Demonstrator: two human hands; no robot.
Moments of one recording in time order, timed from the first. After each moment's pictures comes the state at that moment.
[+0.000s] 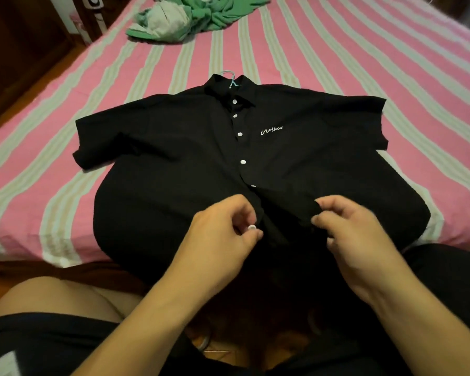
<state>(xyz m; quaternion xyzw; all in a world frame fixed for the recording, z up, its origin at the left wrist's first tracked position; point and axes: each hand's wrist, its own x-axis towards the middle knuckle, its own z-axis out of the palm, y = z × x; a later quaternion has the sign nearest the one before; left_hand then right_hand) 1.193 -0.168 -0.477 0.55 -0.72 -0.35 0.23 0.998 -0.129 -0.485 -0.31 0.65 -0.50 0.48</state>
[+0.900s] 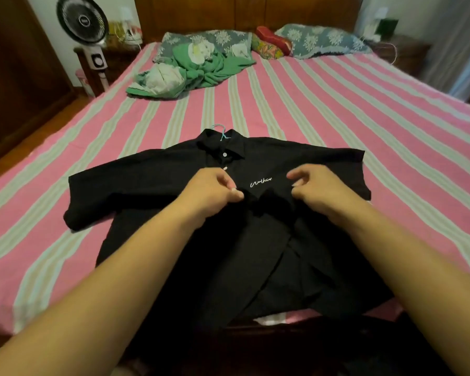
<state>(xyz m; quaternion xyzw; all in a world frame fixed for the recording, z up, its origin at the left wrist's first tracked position) 1.156 -0.340 -0.454 0.57 -0.66 -0.42 0.26 0.935 -0.293 -0.454 -0.52 0.75 -0.30 0.28</state>
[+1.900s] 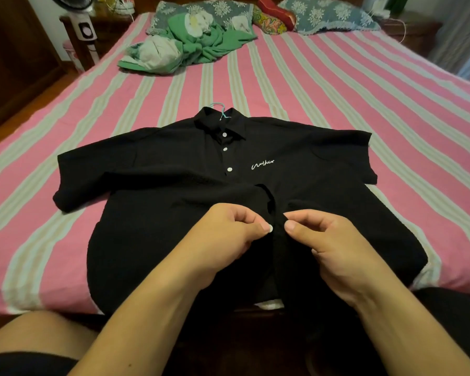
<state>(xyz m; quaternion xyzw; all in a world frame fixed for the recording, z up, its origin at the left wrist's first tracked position) 1.162 -0.243 -0.462 0.48 -0.58 -0.62 0.22 0.986 -0.182 -0.470 -0.34 0.59 -0.48 0.55</state>
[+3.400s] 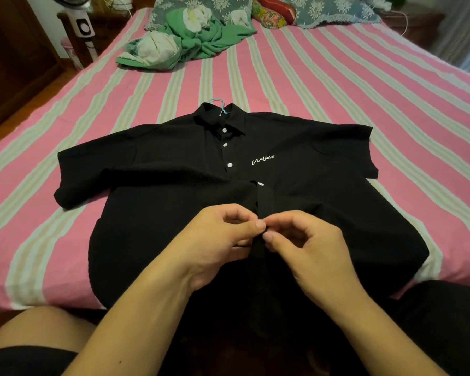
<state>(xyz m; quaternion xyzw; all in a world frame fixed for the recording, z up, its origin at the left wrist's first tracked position) 1.171 -0.237 -0.461 0.44 -0.46 -0.73 0.25 1.015 -0.169 -0.480 -0.55 0.62 -0.46 0.31</state>
